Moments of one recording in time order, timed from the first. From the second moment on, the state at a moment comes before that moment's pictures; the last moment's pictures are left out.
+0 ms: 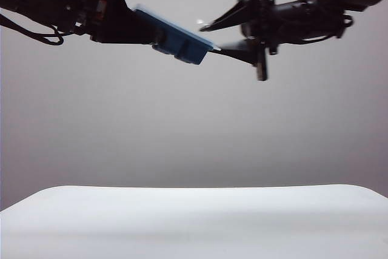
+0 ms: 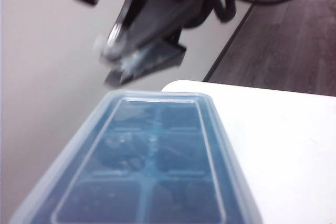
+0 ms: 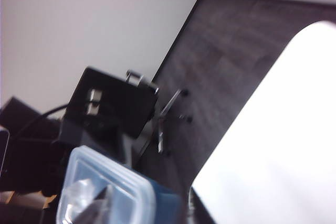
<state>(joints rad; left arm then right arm) -0.38 1.30 0.71 0.35 0.66 0.46 0.26 1.80 1.25 0.25 -1.16 0.69</state>
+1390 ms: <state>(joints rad) -0.29 1.36 0.71 0.43 0.80 0.43 0.27 1.79 1.25 -0.06 -1.36 0.61</state>
